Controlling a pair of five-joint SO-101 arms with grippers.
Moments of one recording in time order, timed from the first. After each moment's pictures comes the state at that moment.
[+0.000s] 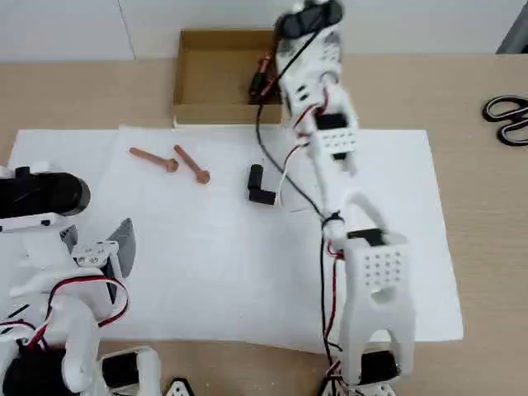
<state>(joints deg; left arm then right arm) -17.6 -70.2 28.4 92.8 0.8 -11.6 40.0 -32.0 9.8 3.2</state>
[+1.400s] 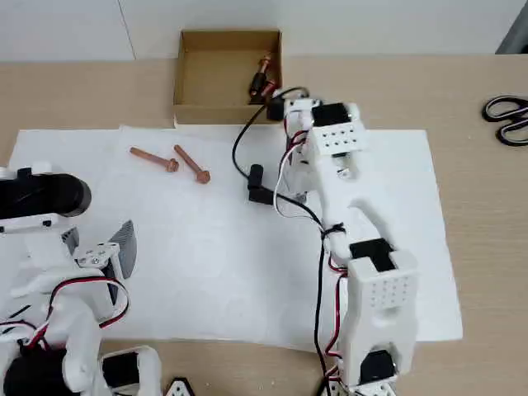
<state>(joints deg) -17.6 -70.2 28.4 93.7 0.8 -16.2 30.9 -25.9 91.9 5.4</state>
